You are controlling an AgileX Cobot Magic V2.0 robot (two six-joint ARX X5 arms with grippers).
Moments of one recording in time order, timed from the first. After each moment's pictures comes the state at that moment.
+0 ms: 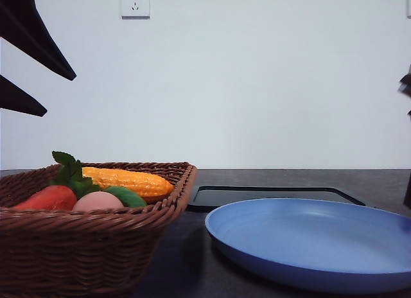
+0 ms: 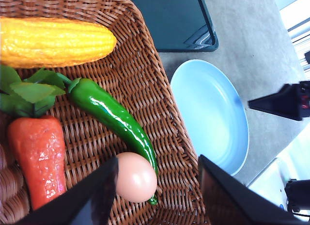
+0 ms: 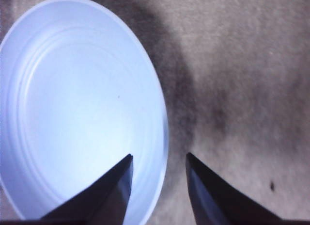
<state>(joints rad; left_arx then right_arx) -0.29 0.90 0.65 -0.48 0.57 -0.33 0.09 1.17 0.57 -0.55 -0.47 0.24</state>
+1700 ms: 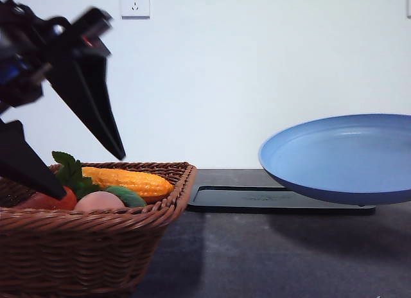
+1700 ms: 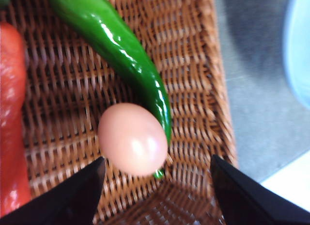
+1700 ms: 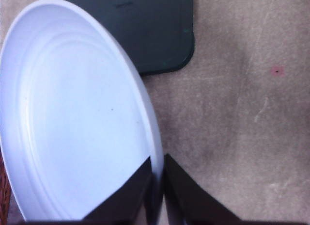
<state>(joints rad) -0.62 1.18 0.69 -0.48 0.29 -0.59 -0.08 0.91 0.58 -0.53 -0.47 0.27</state>
